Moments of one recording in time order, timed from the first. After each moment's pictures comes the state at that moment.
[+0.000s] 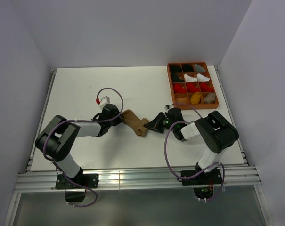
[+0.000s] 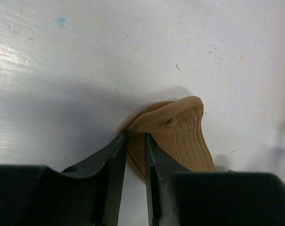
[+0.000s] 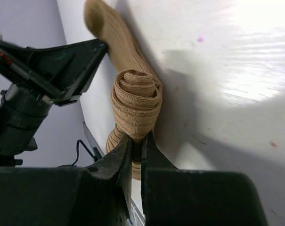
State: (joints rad) left arm -0.55 1.67 0.67 0.32 -0.22 -0.92; right arm 0.46 1.71 0.48 0.71 -0.48 1.11
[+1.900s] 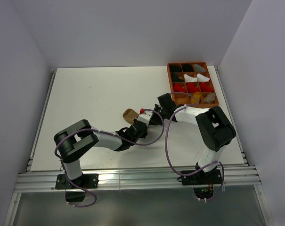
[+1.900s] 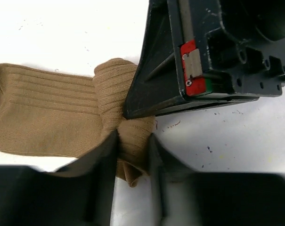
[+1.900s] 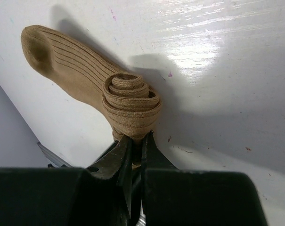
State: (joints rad) left arm -1.04 1.80 0.75 0.52 -0.46 -0.25; right arm 0.48 1.75 0.91 -0.12 -0.32 0.95
